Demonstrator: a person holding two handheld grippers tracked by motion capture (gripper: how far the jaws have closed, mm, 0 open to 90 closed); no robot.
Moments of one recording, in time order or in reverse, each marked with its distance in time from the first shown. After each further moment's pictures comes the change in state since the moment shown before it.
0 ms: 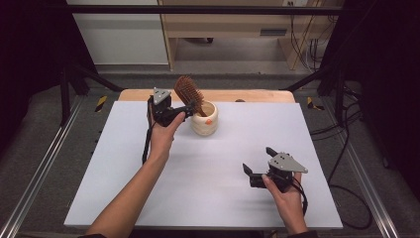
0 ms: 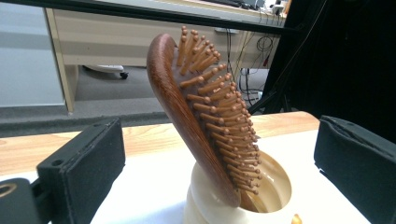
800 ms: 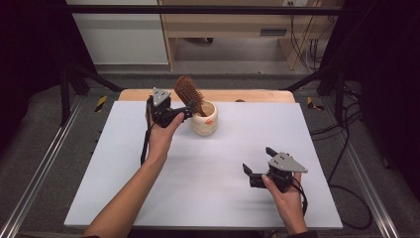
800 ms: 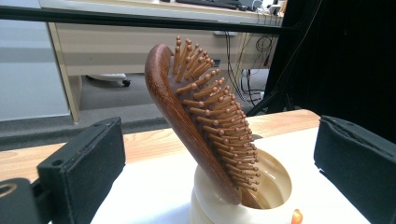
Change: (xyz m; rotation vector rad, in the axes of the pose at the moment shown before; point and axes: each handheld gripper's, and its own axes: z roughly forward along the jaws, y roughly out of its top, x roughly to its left) left arm -0.001 0.002 -0.006 -0.019 -0.001 0.043; right arm 0.000 0.000 0.000 0.001 0.002 0.000
